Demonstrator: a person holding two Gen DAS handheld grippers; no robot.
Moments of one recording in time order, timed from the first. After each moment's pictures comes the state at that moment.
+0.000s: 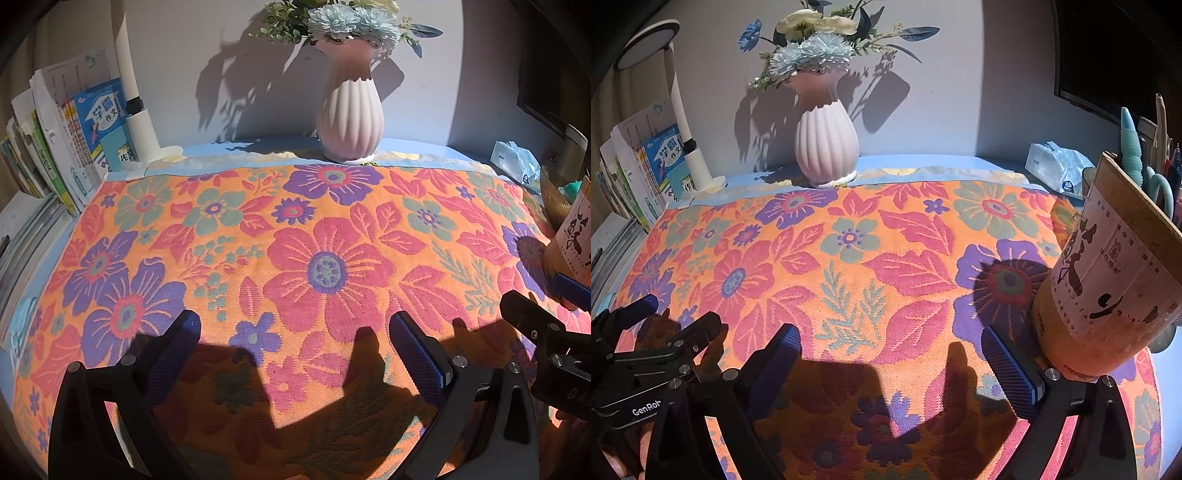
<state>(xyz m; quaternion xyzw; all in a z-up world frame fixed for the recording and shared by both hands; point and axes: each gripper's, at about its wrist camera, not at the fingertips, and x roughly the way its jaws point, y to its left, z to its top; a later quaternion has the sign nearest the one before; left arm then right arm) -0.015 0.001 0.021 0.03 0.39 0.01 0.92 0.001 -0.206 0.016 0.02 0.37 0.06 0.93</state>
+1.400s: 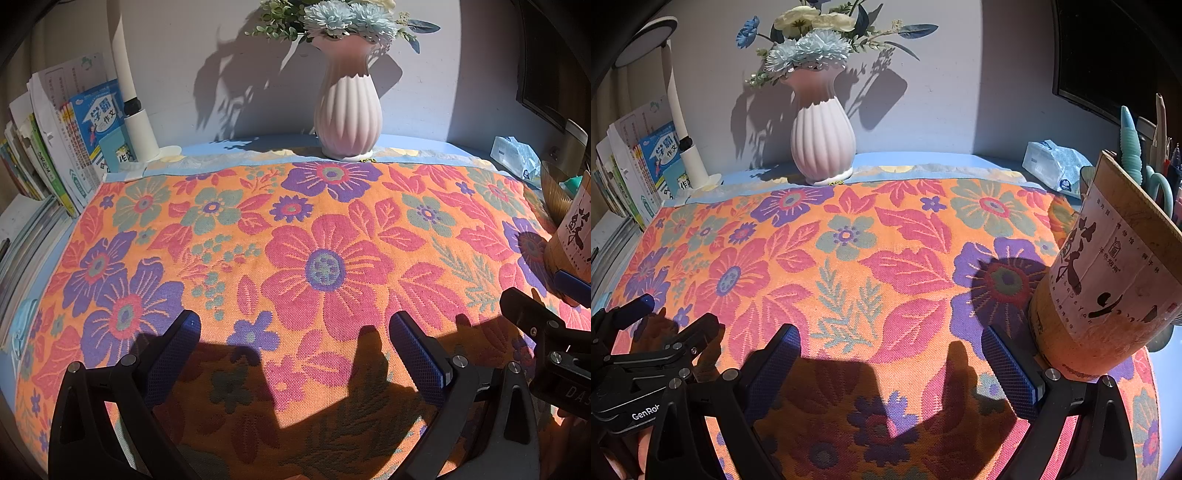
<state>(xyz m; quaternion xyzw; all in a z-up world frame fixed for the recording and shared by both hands) -0.013 0.000 0.019 0.04 0.39 0.01 0.92 0.003 -0.207 0.013 0.02 0.37 0.05 0.93</state>
